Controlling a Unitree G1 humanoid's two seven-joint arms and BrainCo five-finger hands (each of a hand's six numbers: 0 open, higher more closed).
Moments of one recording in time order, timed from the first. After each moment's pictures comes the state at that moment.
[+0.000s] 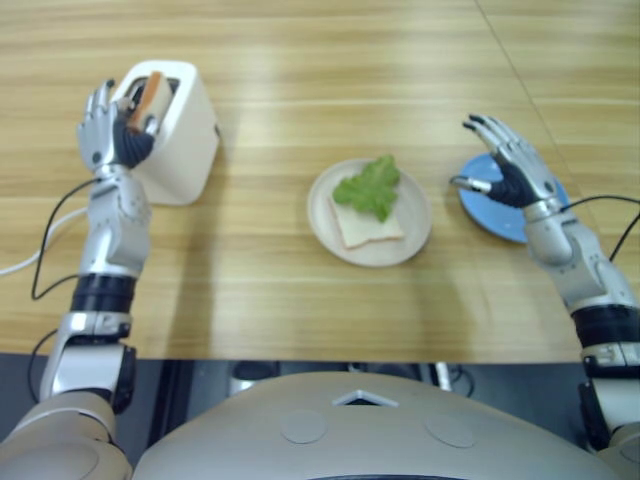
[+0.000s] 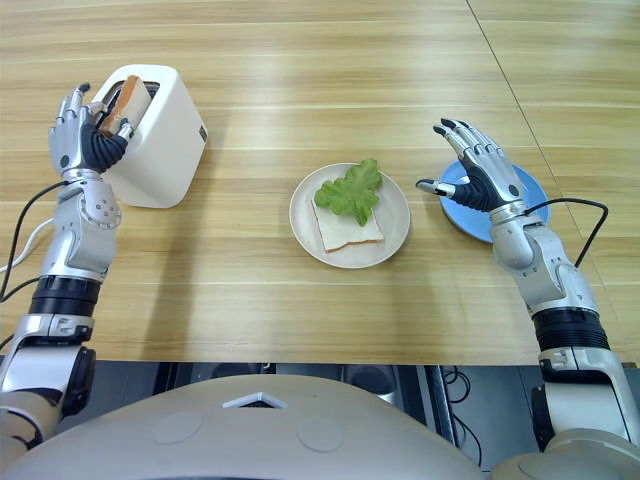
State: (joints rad) left arm -0.29 0.53 0.03 0.20 0.65 0.14 0.35; right arm -0.13 -0.74 0.00 0.37 -0.55 -0.56 -0.22
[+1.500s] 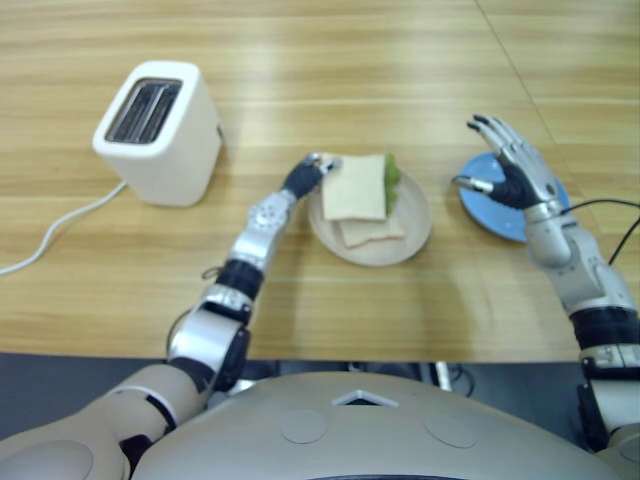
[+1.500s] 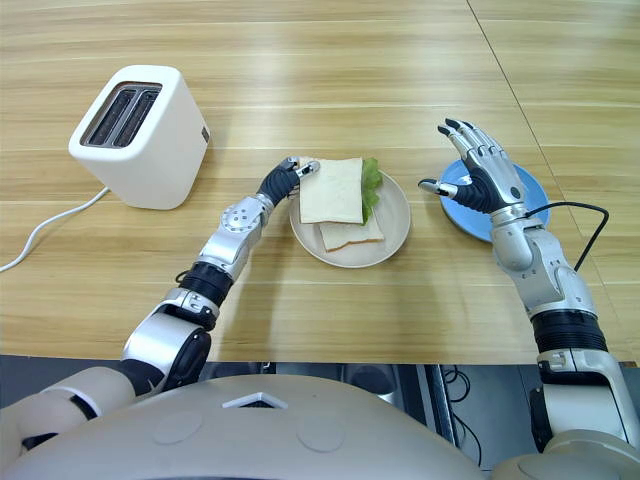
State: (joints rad) left arm -0.51 -0.06 -0.16 0.75 -0.01 -0.11 -0.20; right arm -0.13 -0.73 0.00 0.38 -0.55 -0.55 -0.24
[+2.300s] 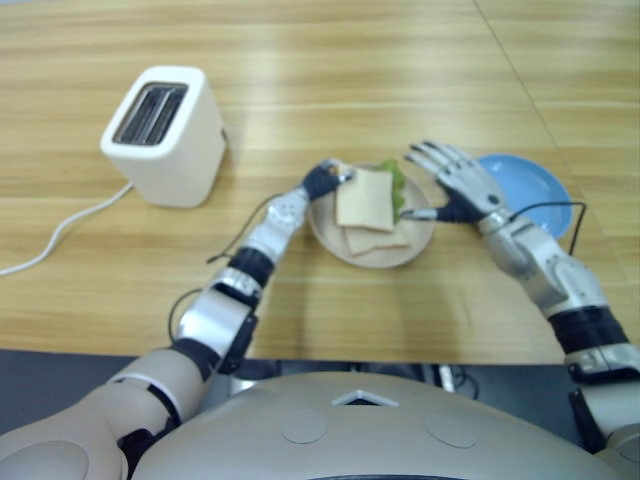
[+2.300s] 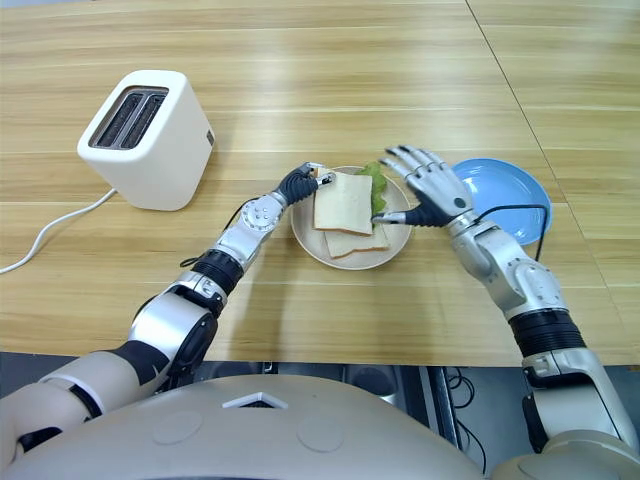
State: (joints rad) left arm -0.61 -0.06 -0.30 0.92 0.27 -0.13 -0.10; right arm -0.12 -0.71 0.21 0.20 -0.90 -0.47 -0.24
